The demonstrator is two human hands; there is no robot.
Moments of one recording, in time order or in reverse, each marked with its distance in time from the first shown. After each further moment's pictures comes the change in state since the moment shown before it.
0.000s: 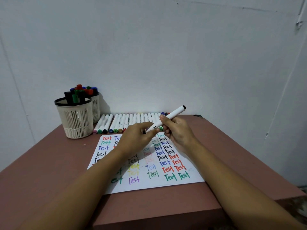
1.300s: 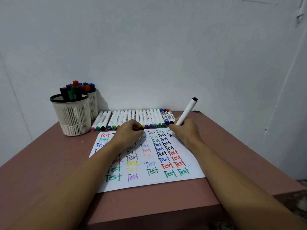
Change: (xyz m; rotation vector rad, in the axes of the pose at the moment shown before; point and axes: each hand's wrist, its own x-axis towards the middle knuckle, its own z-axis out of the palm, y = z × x) left_hand 0.008 -0.024 -0.005 -0.081 -0.076 -0.354; right_hand 0.010 0.019 -0.028 -0.507 0.334 0.057
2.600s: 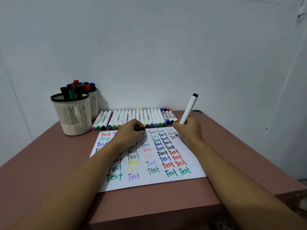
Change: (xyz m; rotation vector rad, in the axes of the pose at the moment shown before) left_hand 0.003 -0.003 0.000 0.051 -0.028 0.044; right_hand -0.002 -0.001 -0.003 -0.017 0.069 -0.041
